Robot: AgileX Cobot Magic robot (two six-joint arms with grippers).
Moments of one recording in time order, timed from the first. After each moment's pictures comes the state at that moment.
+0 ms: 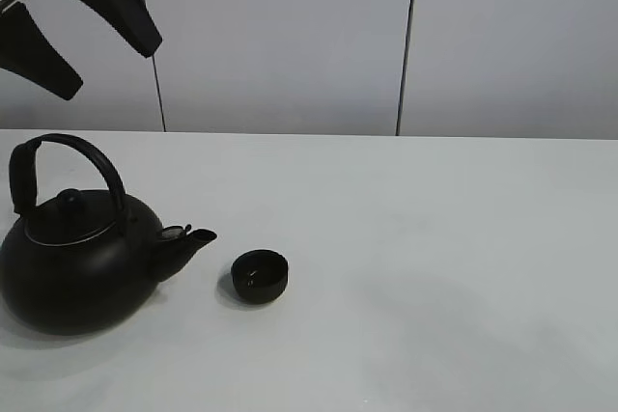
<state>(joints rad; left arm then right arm) -0.18 1.68 -1.36 -0.60 1.07 0.32 -0.03 -0.02 -0.55 0.01 1.14 -0.03</state>
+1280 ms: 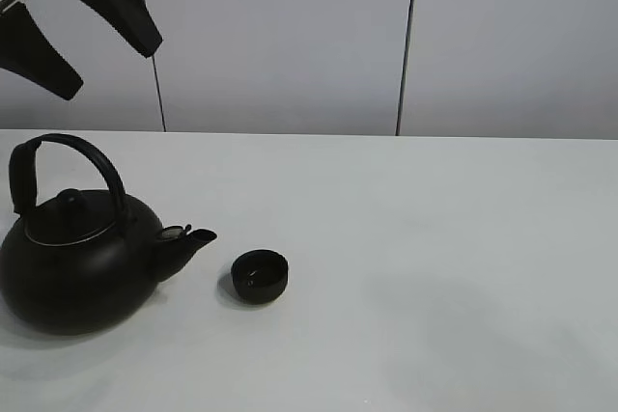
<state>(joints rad) -0.18 1.68 -1.36 -0.60 1.06 0.32 -0.02 -0.02 -0.47 -0.02 1.08 0.01</state>
